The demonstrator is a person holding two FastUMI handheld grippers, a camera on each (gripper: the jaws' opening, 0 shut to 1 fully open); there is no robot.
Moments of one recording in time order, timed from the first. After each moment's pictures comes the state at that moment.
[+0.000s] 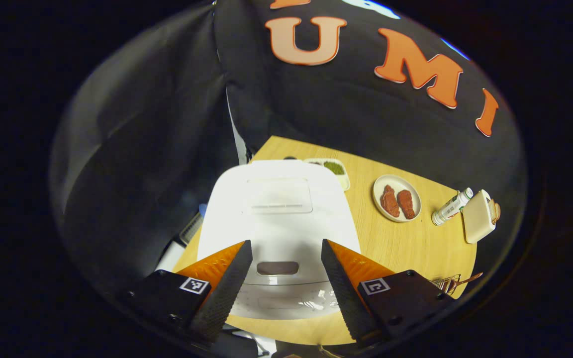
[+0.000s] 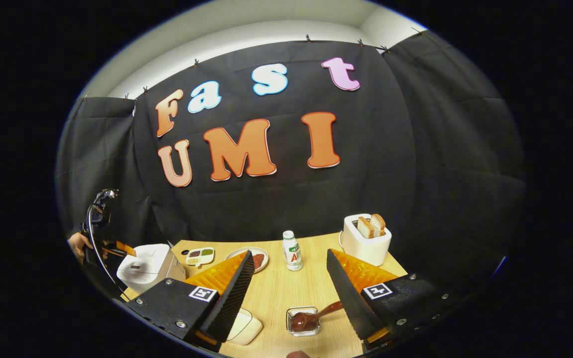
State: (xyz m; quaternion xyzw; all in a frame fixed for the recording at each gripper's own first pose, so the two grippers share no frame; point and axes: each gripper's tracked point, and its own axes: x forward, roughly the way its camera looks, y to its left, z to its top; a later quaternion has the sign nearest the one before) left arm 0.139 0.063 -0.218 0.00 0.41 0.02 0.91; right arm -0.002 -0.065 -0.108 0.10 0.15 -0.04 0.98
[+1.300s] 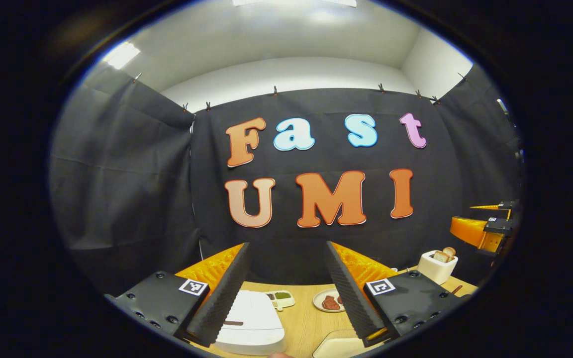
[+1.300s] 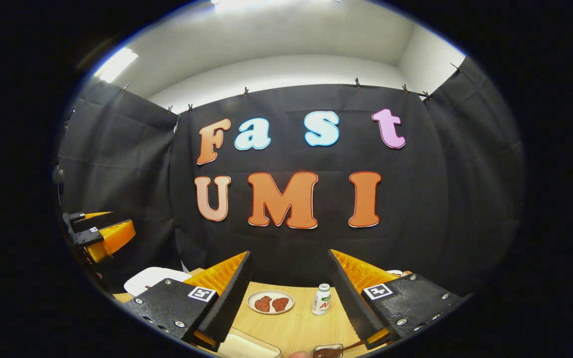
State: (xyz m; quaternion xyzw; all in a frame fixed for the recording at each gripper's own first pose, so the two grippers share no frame) left arm 0.031 -0.061 0.016 0.02 -0.04 -0.08 1.00; right arm 0.034 0.017 -0.006 0.04 0.00 0.03 1.00
